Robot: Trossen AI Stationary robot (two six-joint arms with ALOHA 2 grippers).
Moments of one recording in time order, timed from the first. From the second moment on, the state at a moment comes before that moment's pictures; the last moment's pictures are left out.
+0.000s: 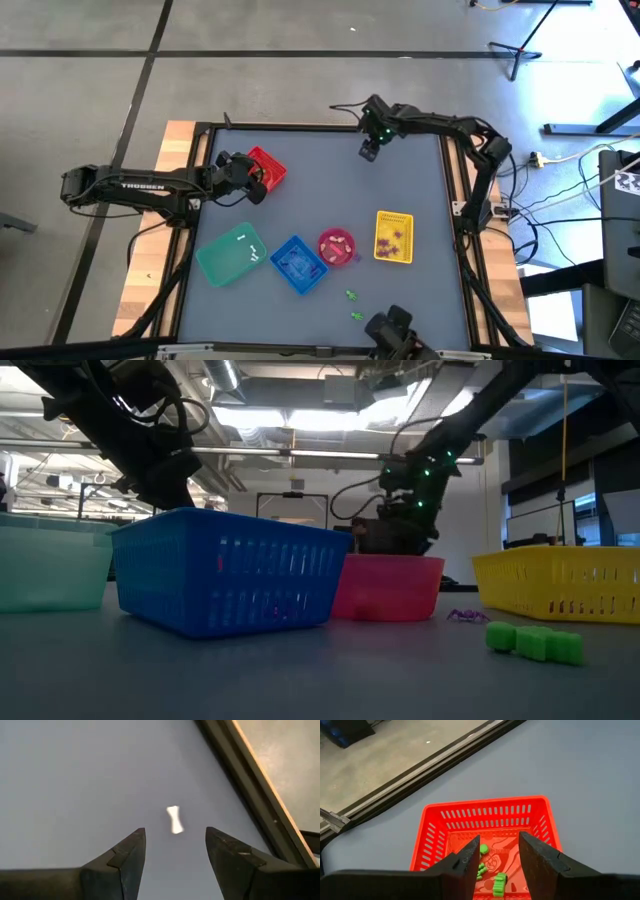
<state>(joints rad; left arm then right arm) 0.20 0.94 0.47 -0.31 -0.61 -0.39 -0.73 1.87 1.28 -0.59 -0.04 -0.22</state>
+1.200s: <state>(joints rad) 0.20 0.94 0.47 -0.30 -0.60 -0.42 -0.77 1.98 1.24 -0.49 -0.08 -0.22</state>
